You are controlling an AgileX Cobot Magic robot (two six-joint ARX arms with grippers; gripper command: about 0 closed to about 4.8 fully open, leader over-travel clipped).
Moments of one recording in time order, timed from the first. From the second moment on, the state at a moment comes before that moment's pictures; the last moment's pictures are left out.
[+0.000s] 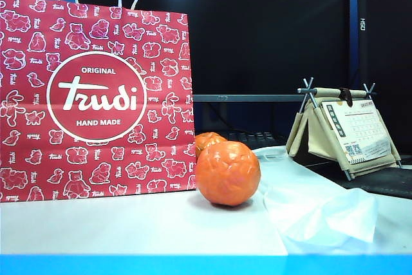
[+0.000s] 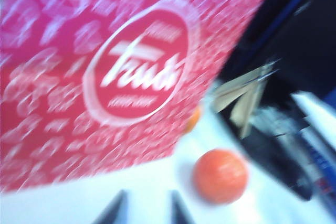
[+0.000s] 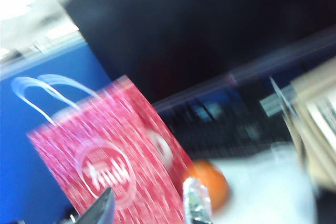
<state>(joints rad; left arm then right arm) -0.09 0.01 0.02 -0.05 0.46 -0.53 0.06 0.00 0.07 0.19 -0.47 0.64</state>
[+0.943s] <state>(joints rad) -0.09 0.89 1.31 -0.82 0.21 -0.08 0.06 0.52 0.94 -0.18 -0.68 0.46</state>
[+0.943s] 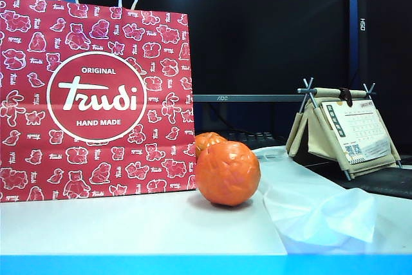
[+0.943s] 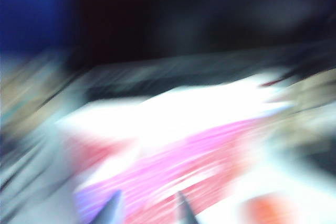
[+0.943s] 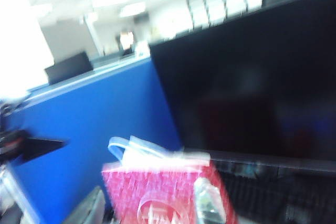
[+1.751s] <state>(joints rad) -0.09 1.27 1.45 -0.90 0.02 0.07 0.06 0.54 0.95 -0.48 -0.73 0.36</state>
